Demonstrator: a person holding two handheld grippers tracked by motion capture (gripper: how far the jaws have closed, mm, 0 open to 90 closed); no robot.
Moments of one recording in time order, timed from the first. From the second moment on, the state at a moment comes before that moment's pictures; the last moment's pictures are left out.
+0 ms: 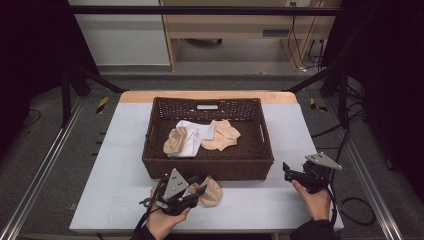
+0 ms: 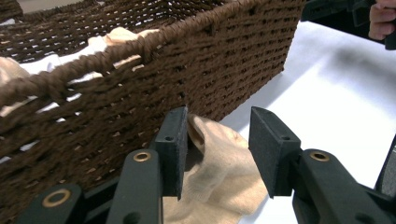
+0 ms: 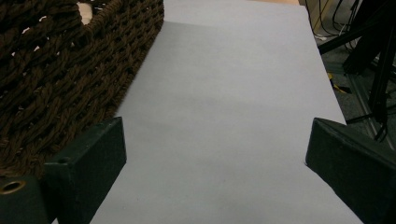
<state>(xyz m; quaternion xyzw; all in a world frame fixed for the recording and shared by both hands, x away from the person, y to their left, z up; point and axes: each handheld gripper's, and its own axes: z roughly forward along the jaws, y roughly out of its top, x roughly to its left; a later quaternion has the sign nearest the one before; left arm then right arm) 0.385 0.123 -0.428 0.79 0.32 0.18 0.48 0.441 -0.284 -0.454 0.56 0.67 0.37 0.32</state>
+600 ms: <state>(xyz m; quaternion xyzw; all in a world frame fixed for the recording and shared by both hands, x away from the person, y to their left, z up) 0.408 0.160 -0.379 0.74 0.35 0.23 0.53 0.441 -0.283 -0.454 0.56 0.67 0.37 0.32</state>
